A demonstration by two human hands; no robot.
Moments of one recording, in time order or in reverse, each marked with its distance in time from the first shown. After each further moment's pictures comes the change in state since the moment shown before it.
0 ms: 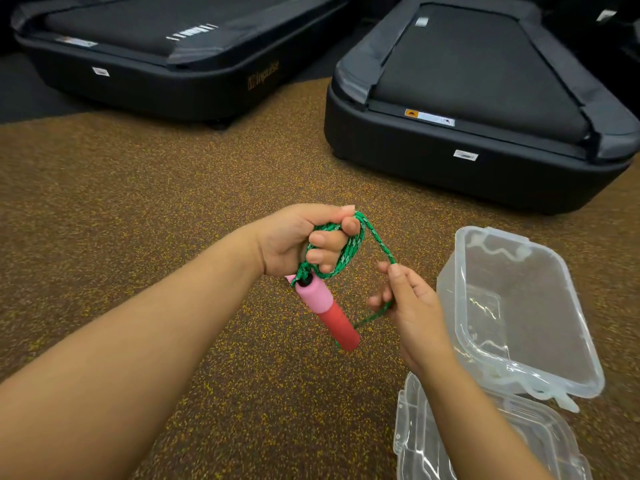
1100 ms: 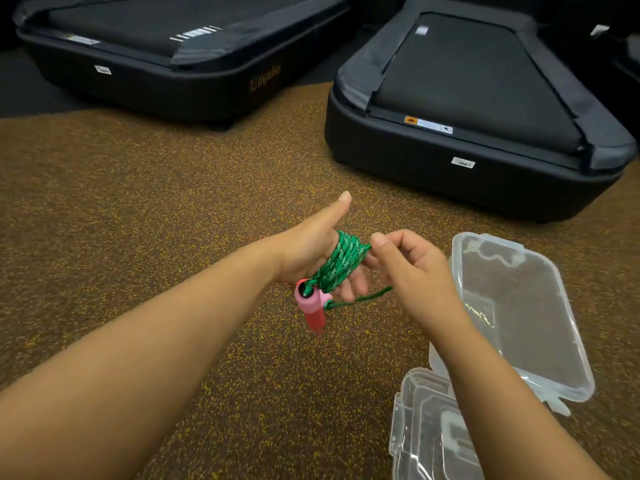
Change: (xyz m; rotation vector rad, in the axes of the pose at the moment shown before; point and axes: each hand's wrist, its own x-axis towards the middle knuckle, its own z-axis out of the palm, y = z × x) left_hand 0.008 -0.010 0.007 0.292 0.074 -0.138; right_hand -0.001 -0.071 0.014 -0.422 -0.161 -0.274
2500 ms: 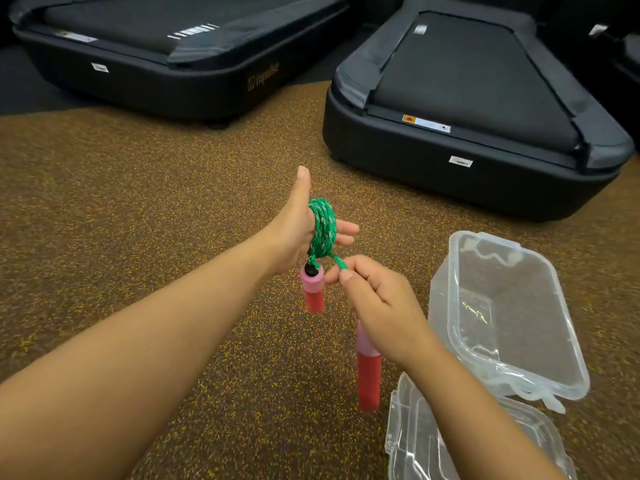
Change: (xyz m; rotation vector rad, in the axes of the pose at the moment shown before) left_hand 0.007 0.003 -0.004 -0.177 0.483 0.176; right_hand -0.026 0.002 0.019 -0.155 -0.200 -0.080
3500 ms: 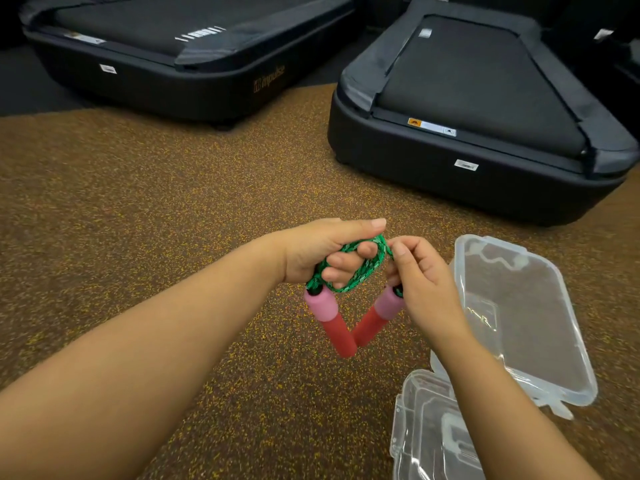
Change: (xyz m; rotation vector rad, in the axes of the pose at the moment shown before) left_hand -0.020 0.005 0.008 0.115 -0.489 -0.051; right_hand 0.019 0.028 -0.022 0.255 0.265 0.108
